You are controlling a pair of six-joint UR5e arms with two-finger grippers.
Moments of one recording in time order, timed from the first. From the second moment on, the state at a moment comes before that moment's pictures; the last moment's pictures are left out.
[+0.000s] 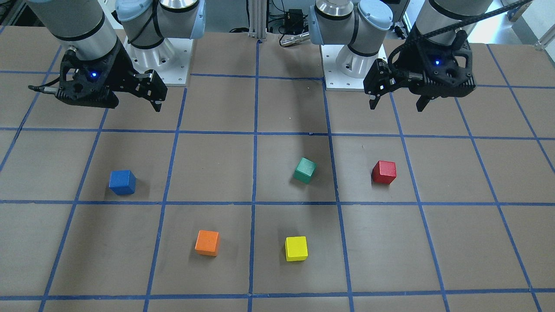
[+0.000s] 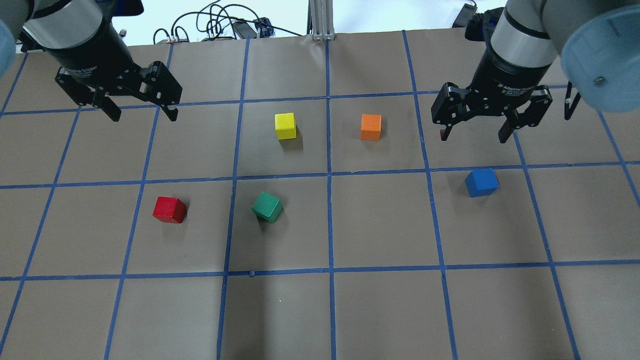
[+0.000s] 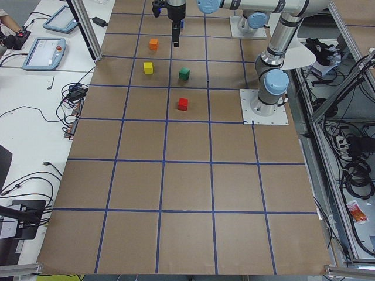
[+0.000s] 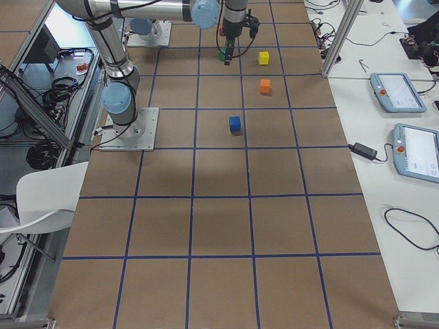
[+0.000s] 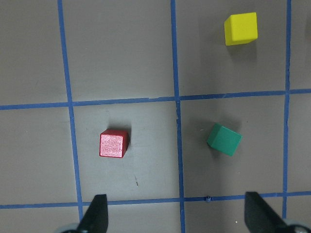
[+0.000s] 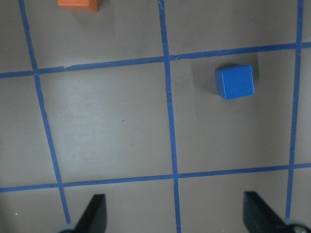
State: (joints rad) left arm -1.50 -1.57 -1.52 -1.64 1.58 0.11; right arm 1.56 -1.59 1.62 -1.52 -1.54 0.07
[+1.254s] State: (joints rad) left arm -1.27 -1.72 -2.08 -1.04 1.58 0.39; right arm 1.56 -1.59 1.64 -1.52 -1.54 0.08
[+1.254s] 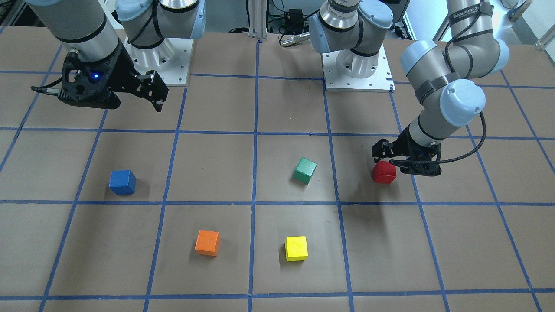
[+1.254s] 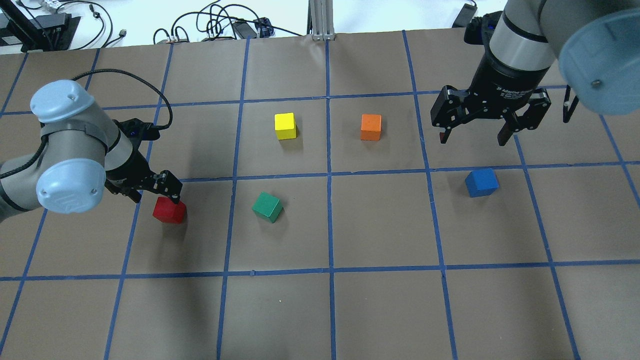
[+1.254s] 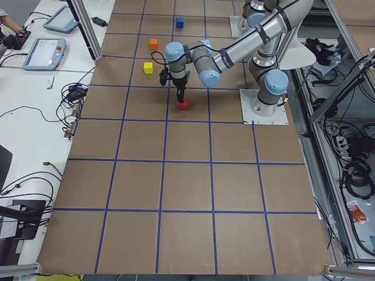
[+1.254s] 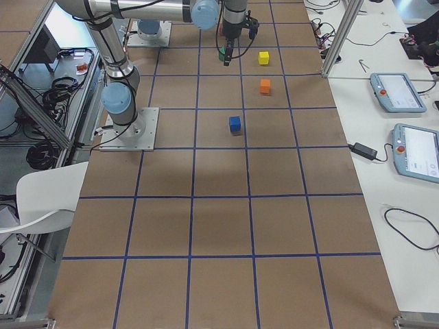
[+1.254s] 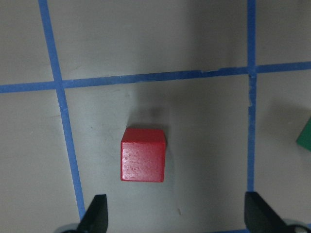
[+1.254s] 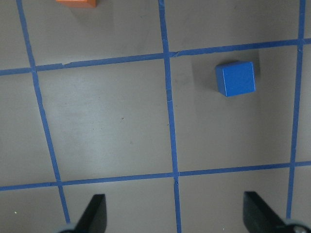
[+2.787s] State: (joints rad) left arm -1.50 -1.74 -2.02 -0.95 1.55 0.18; right arm 1.56 -1.59 1.64 -1.52 -1.54 0.08
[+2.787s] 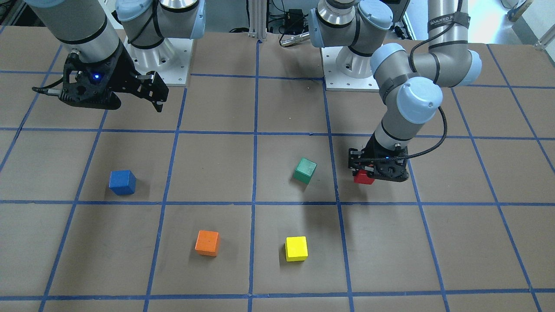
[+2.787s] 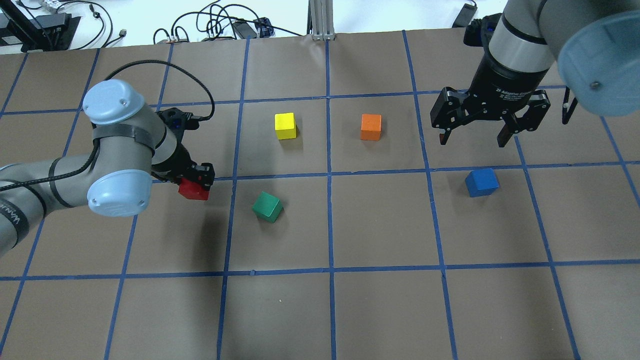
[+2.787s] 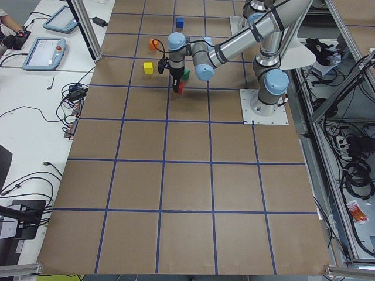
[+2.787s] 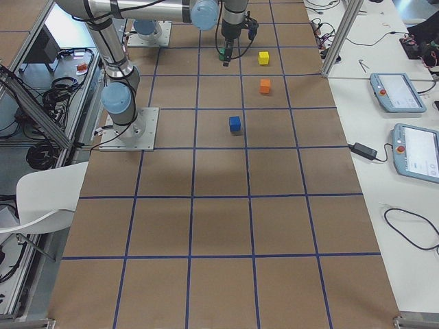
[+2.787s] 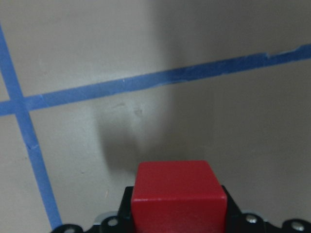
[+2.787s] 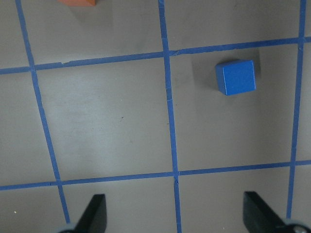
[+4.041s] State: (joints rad) left arm -2.06 -1.97 -1.82 -0.91 1.44 -0.58; right arm 1.56 -1.59 1.65 -1.52 -1.54 0.08
